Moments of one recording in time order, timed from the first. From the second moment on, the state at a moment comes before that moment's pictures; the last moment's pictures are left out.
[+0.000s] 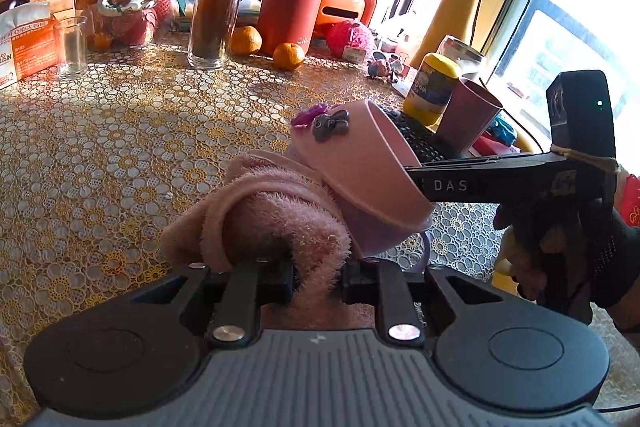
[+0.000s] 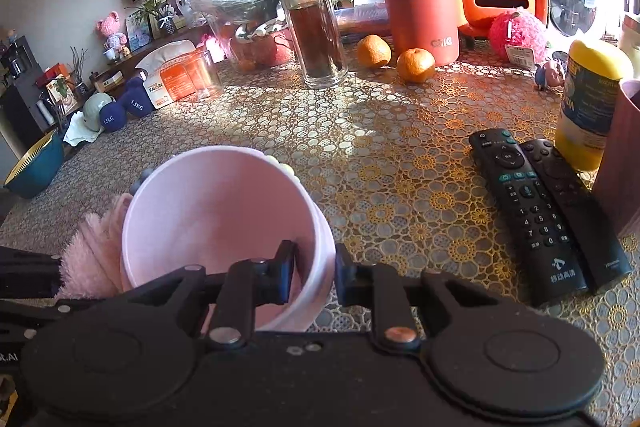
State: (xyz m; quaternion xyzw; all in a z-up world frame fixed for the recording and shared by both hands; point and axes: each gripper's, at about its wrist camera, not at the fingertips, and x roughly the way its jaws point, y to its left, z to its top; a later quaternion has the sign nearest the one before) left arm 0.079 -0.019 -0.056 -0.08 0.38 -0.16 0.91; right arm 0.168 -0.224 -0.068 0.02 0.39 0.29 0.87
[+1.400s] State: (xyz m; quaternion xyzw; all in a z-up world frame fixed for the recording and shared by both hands) left arm 0.089 -0.038 -0.037 -0.02 0.37 -0.16 0.91; right arm 0.148 -0.247 -0.027 0.13 0.37 0.36 0.85
